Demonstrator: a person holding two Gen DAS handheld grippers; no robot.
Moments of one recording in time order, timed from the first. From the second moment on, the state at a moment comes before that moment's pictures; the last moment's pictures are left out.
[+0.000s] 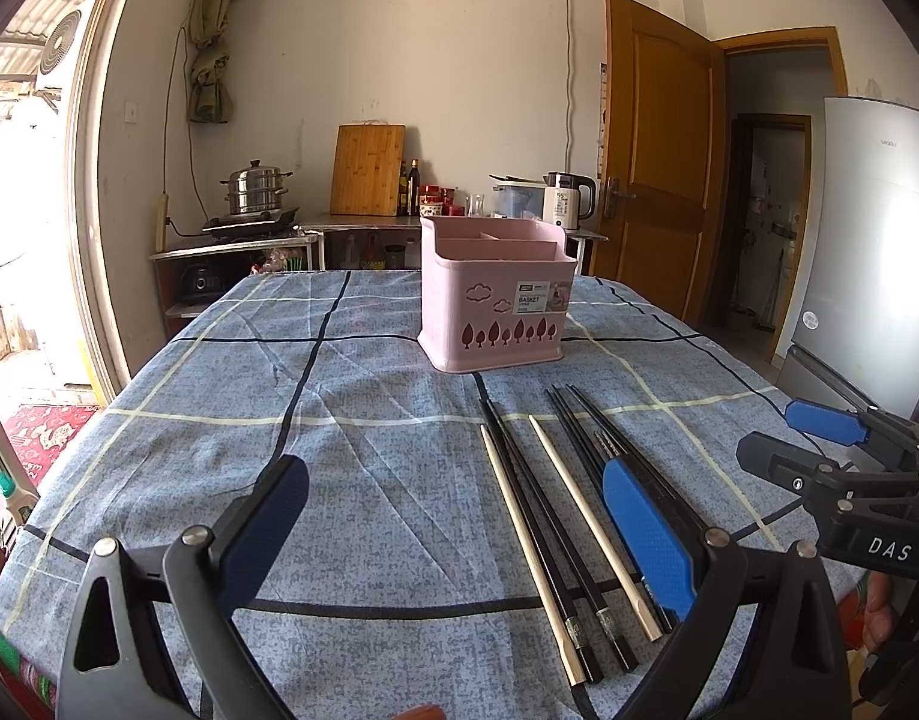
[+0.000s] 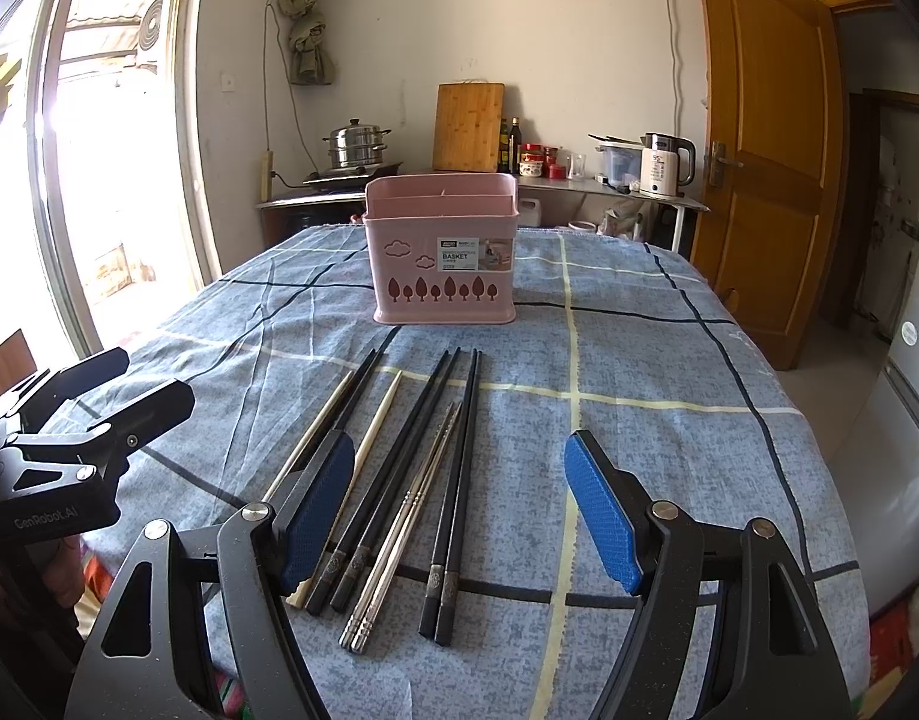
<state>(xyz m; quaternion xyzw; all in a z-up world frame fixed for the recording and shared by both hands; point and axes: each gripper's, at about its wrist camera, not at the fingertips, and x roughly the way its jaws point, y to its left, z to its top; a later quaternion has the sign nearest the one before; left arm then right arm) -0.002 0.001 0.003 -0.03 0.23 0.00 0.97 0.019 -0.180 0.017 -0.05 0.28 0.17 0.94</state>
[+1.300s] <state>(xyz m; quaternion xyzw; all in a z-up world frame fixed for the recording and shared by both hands) 0.101 0.014 -0.047 -0.08 0.40 -0.01 0.91 0.107 -0.168 -0.017 -0.06 0.39 0.18 0.90</state>
